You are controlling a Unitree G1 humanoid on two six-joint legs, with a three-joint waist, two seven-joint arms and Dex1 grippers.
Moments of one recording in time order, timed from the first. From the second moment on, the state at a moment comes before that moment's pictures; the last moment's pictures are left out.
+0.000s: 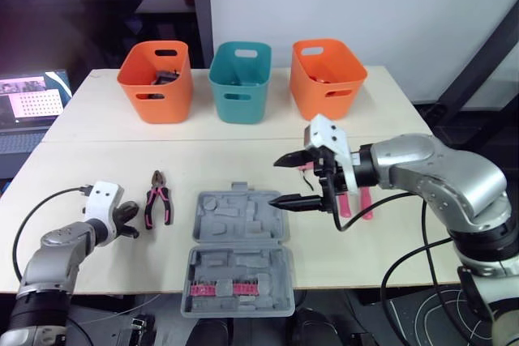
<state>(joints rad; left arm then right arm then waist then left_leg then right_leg) -0.17 0.66 0.22 0.24 -0.25 0.52 -0.57 -0.75 -0.77 0.19 -0.45 0.67 1.03 0.92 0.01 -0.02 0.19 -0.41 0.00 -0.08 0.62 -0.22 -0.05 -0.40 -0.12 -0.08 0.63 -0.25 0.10</state>
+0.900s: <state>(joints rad) -0.56 0.81 -0.29 0.05 -0.15 0.48 -1.07 -0.64 -0.75 0.11 -0.58 0.73 1.11 0.76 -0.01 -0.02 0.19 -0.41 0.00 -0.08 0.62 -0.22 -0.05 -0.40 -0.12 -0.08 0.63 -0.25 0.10</state>
